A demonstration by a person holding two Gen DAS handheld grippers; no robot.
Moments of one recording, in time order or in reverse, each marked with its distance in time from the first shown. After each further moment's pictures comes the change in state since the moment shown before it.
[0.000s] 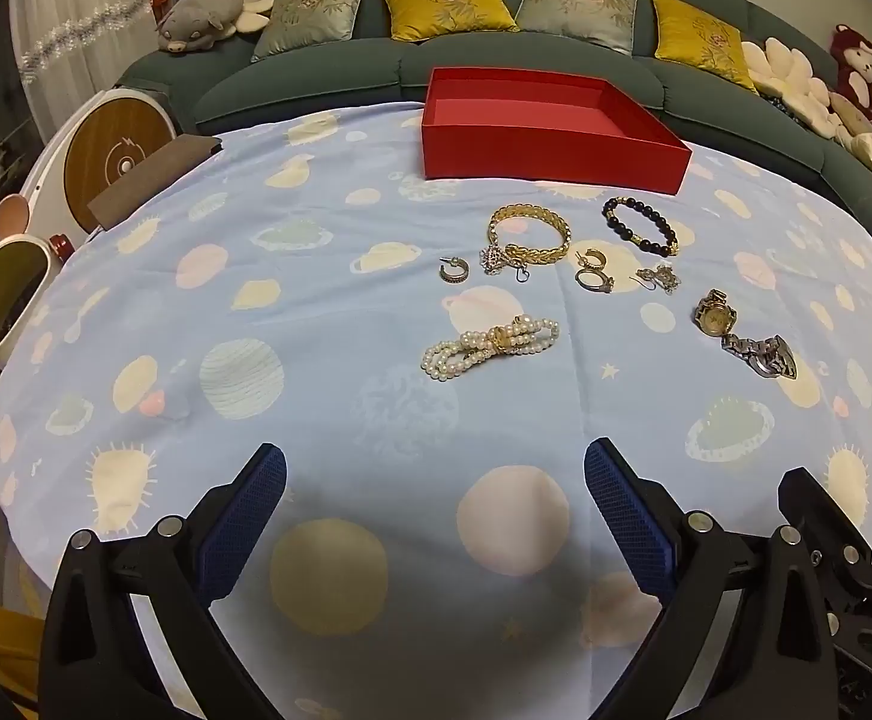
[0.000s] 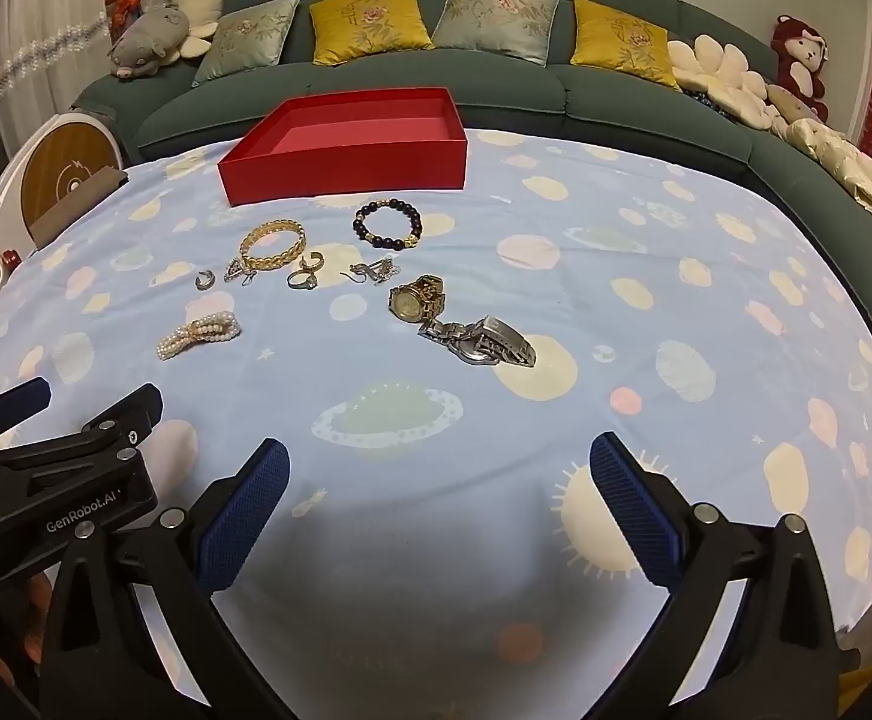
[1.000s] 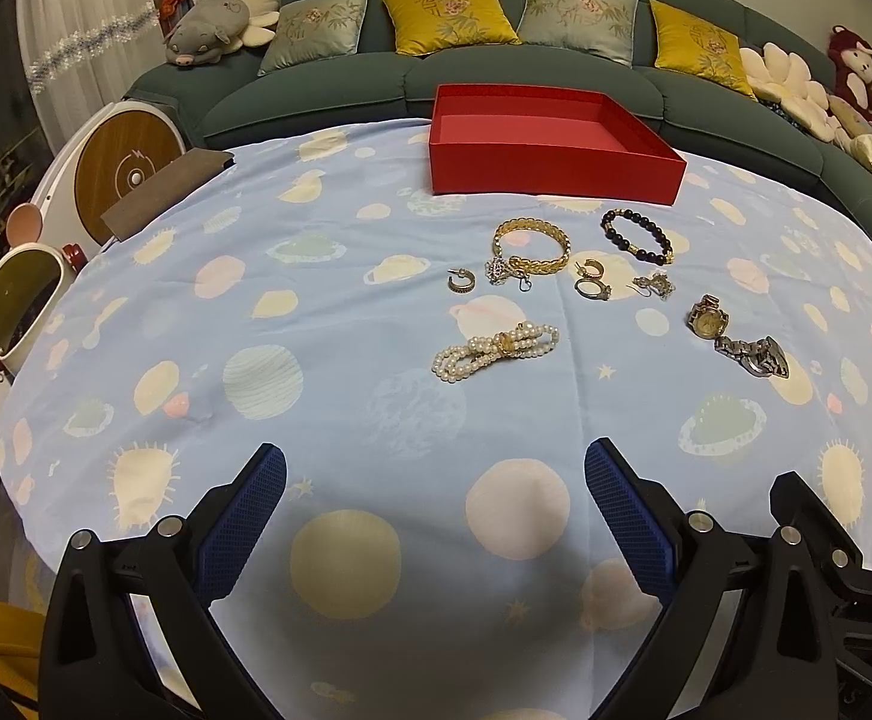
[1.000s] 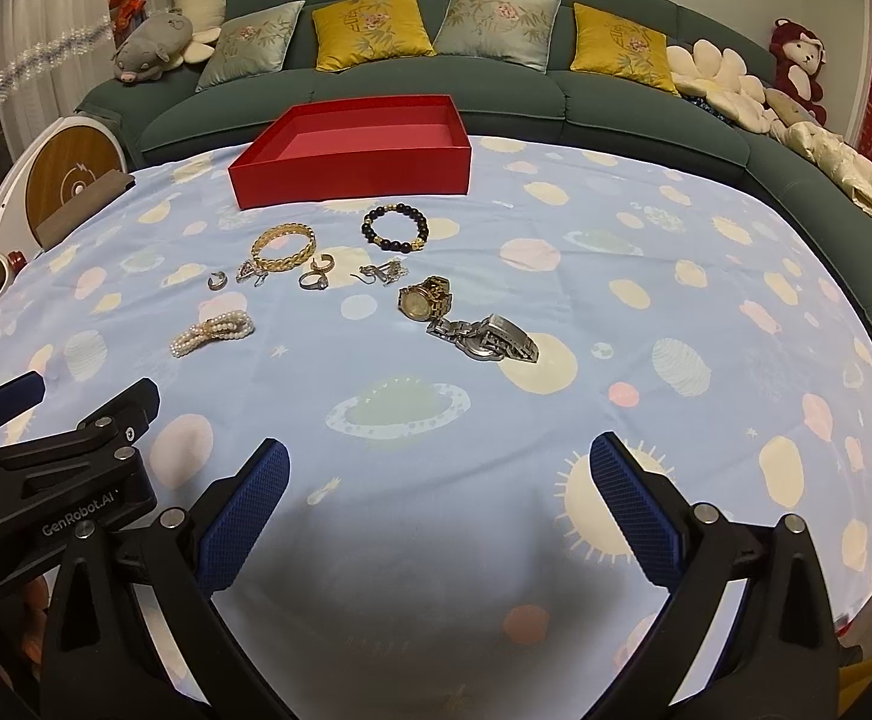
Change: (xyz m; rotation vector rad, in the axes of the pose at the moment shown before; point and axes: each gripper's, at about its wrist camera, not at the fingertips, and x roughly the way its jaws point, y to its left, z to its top) left arm -0.017 0.002 -0.003 0.002 -0.032 0.013; right arm -0.007 0.004 -0.004 0.001 -0.017 -0.002
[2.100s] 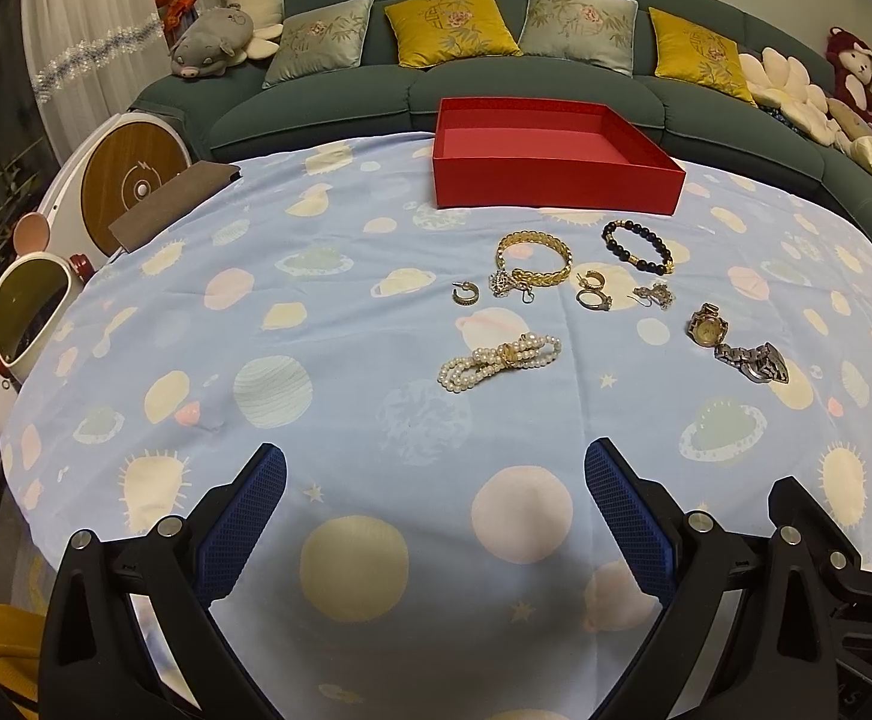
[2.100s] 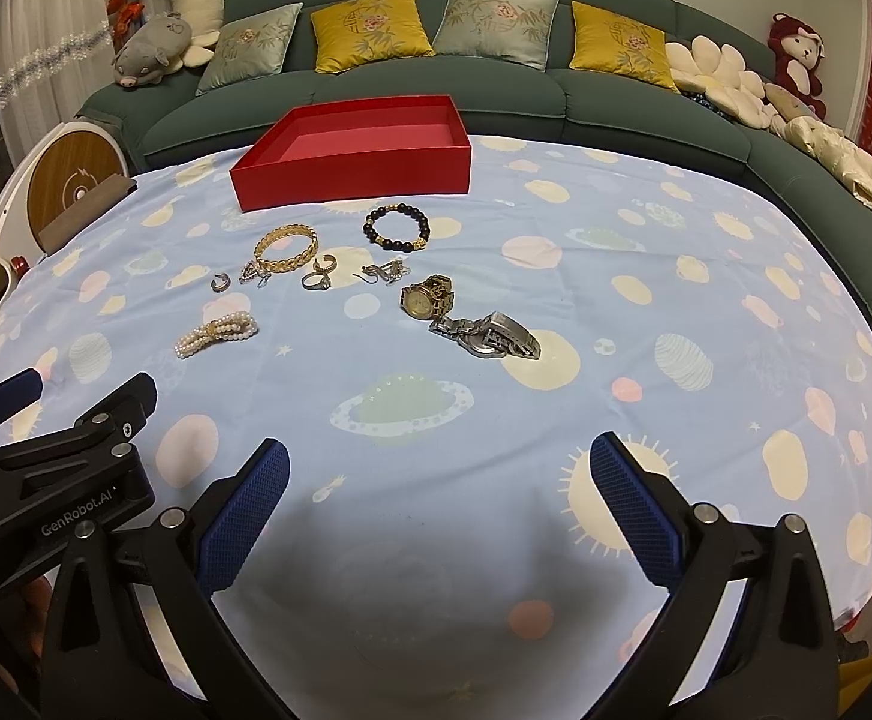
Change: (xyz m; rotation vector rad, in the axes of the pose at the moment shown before) left arm -0.006 0.001 0.000 0.009 -0.029 0.012; right arm -0.001 0.001 -0.002 0.006 0.001 0.005
